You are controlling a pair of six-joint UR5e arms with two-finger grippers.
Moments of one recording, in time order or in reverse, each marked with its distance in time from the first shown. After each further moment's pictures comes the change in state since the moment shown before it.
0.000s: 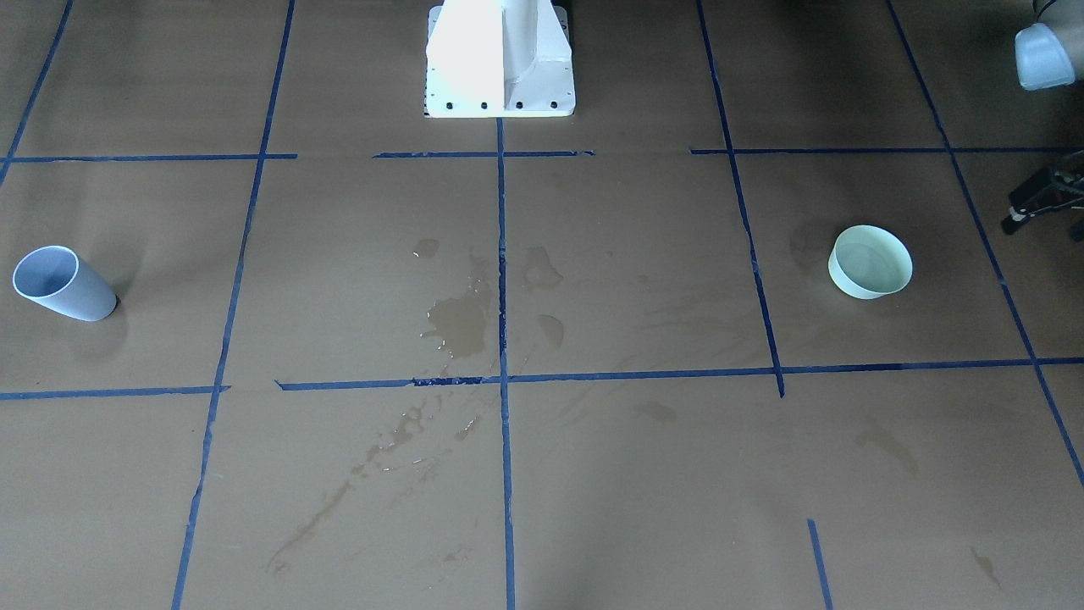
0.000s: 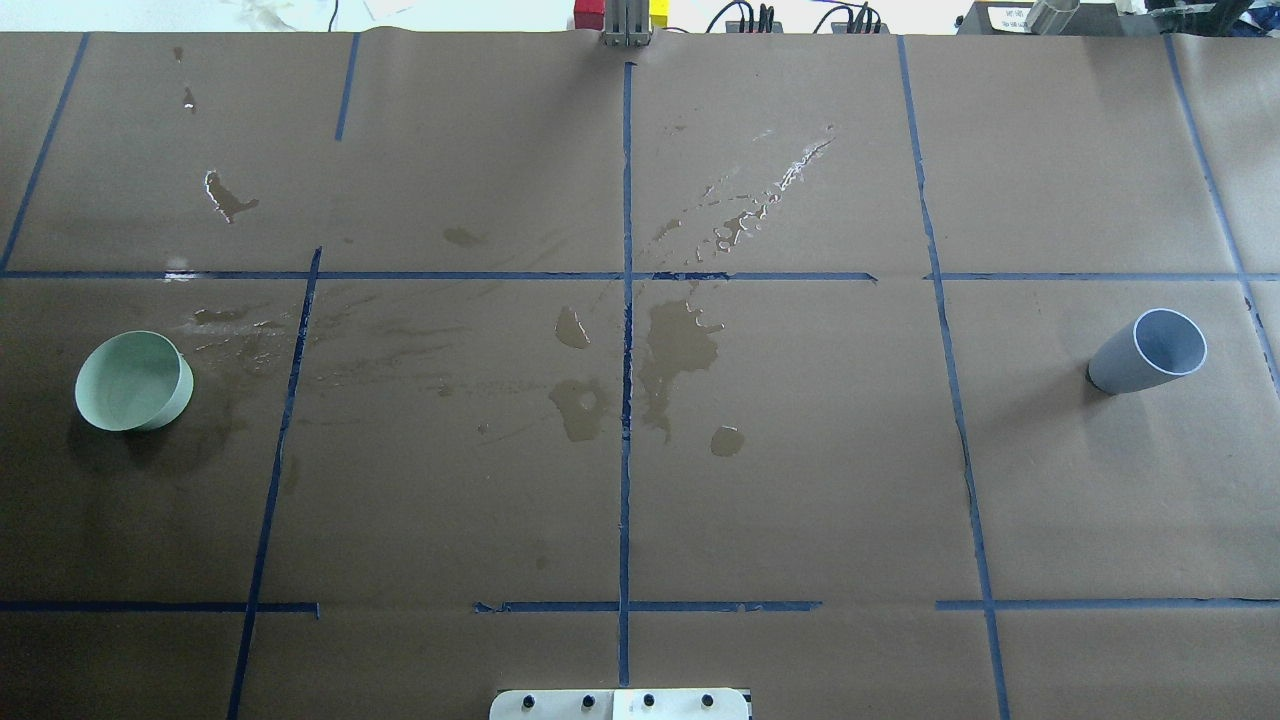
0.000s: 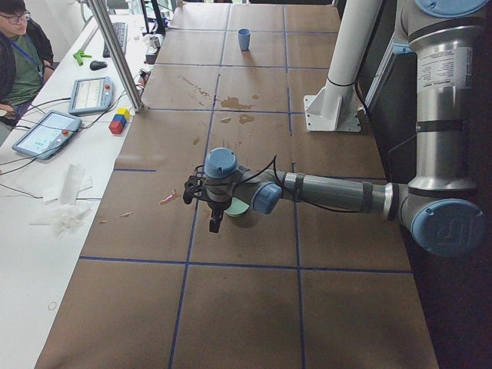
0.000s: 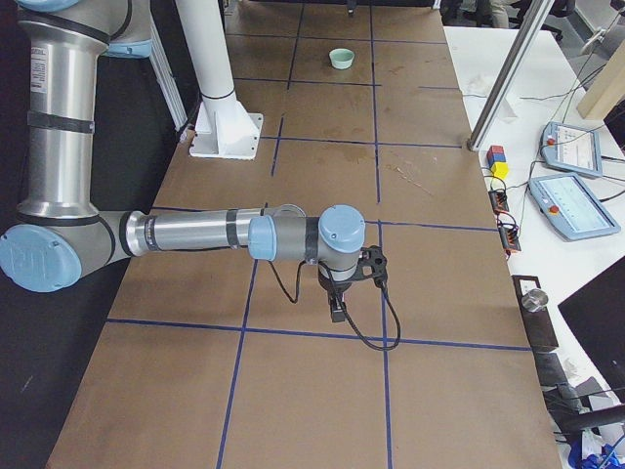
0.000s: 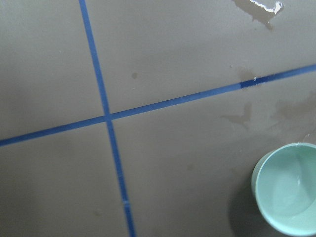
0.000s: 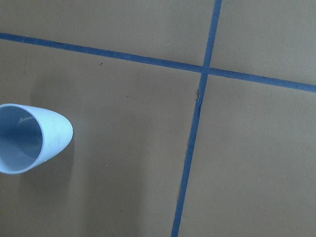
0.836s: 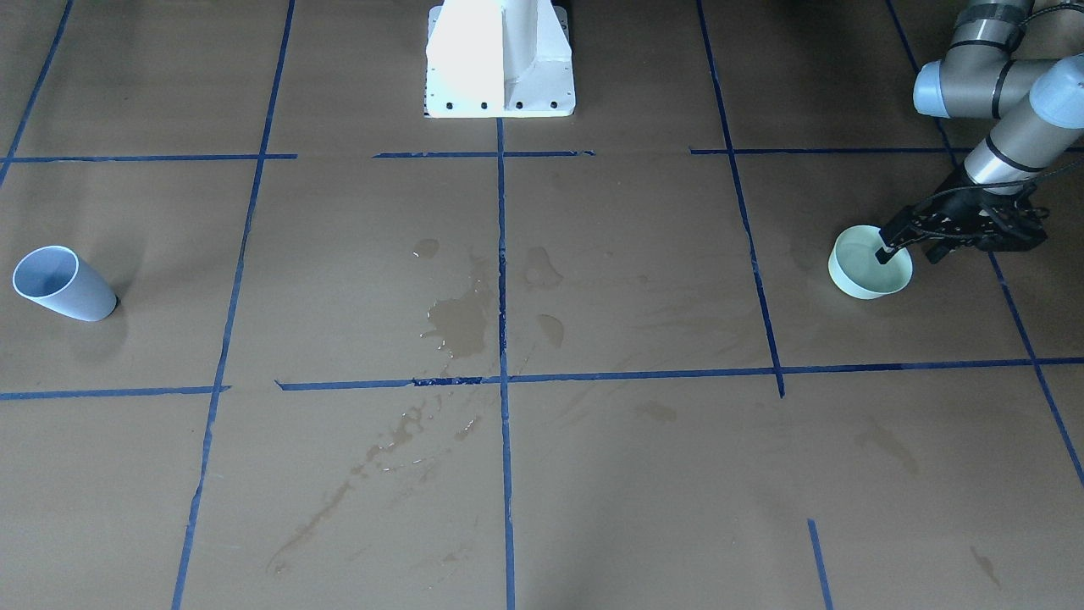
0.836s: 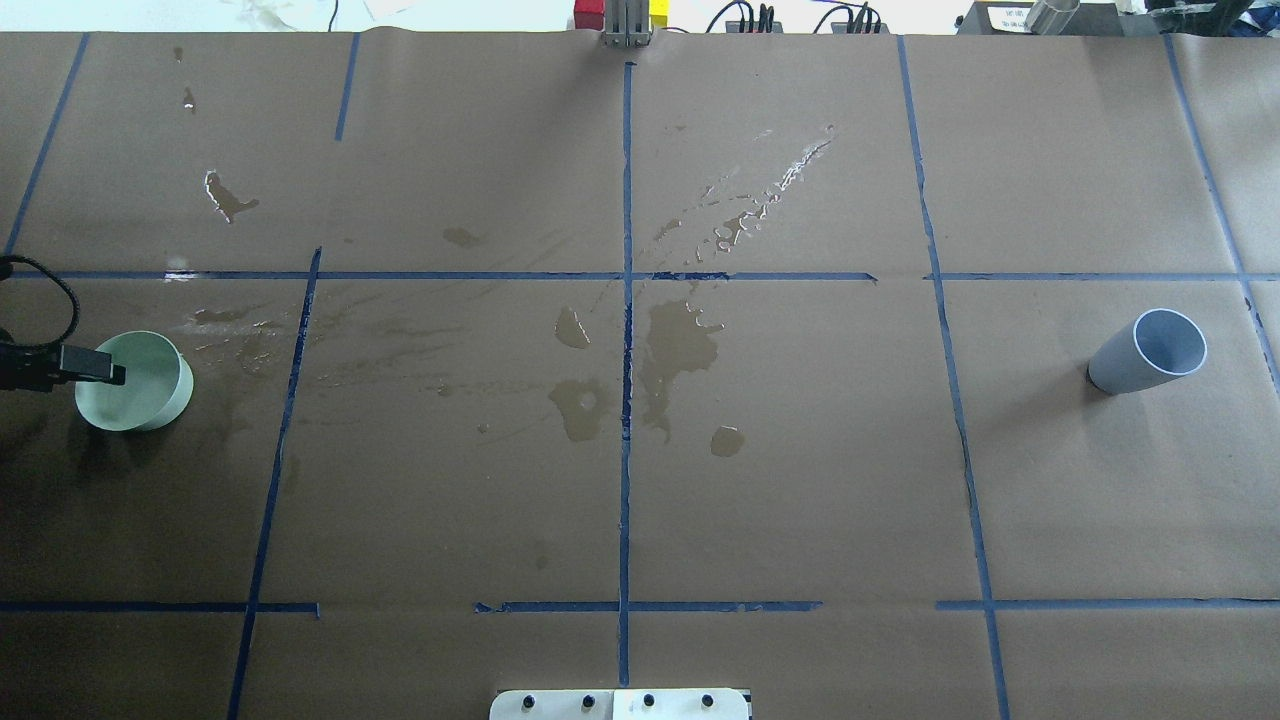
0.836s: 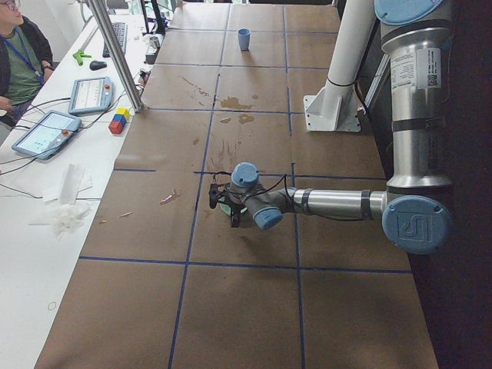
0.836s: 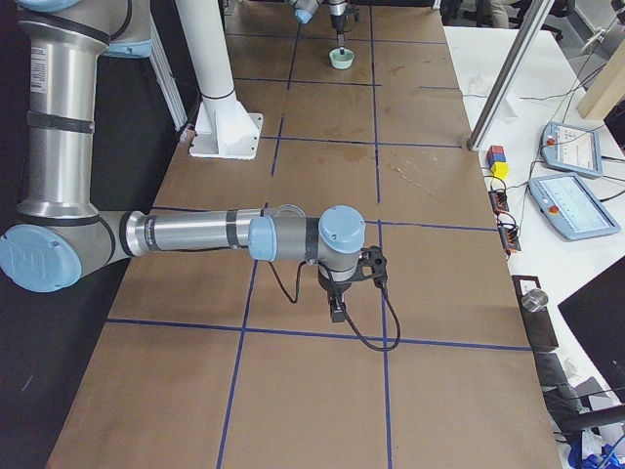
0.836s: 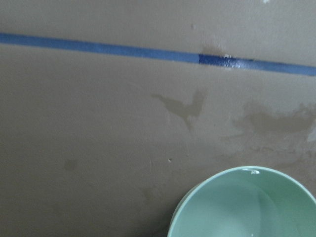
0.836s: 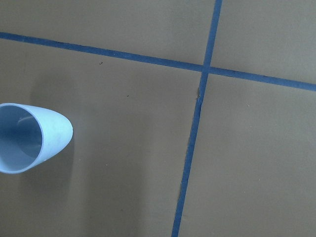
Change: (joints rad) left arm 0.333 0.012 0.141 -0.424 0.204 -0.513; right arm -0.001 0.000 -0.003 0.000 0.001 -0.001
